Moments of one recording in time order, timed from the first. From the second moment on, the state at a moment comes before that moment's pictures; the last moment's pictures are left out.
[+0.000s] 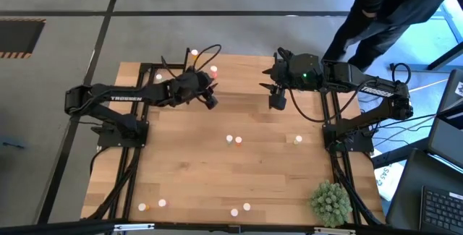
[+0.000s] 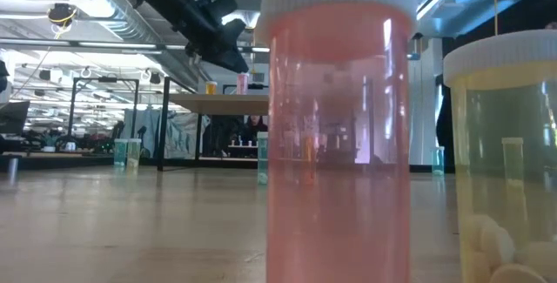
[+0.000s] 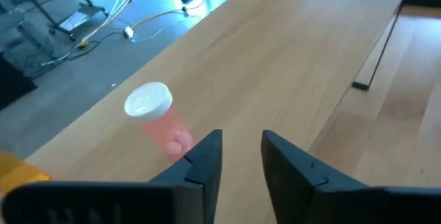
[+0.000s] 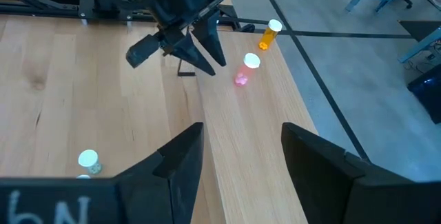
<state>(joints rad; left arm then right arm) 0.28 1.30 0.82 0.09 -0.47 0.03 -0.12 1.33 1.56 -0.80 0.27 -0.14</state>
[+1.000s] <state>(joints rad) 0.50 1.41 1.45 -0.87 -0.13 0.11 -0.12 1.33 1.56 -0.80 0.27 -0.14</state>
